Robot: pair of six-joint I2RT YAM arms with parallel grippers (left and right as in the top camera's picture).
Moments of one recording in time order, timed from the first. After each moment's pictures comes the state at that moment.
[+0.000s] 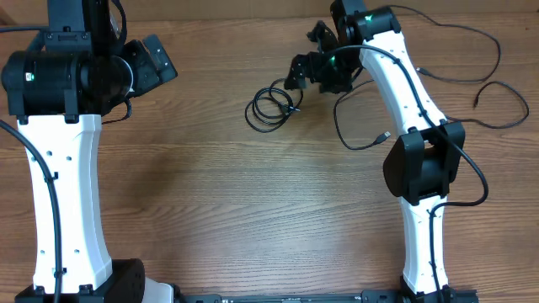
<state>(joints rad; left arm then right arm) -0.01 1.66 2.13 -1.45 0.01 -0.50 0.26 2.39 2.35 -1.30 -0.53 0.11</state>
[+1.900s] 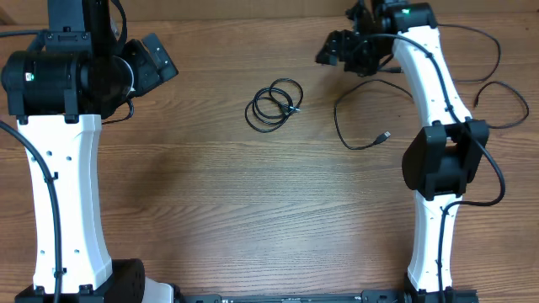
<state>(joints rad) -0.01 1.66 2.13 -1.46 0.03 -0.56 0.11 2.39 2.35 -1.18 -0.48 0.21</state>
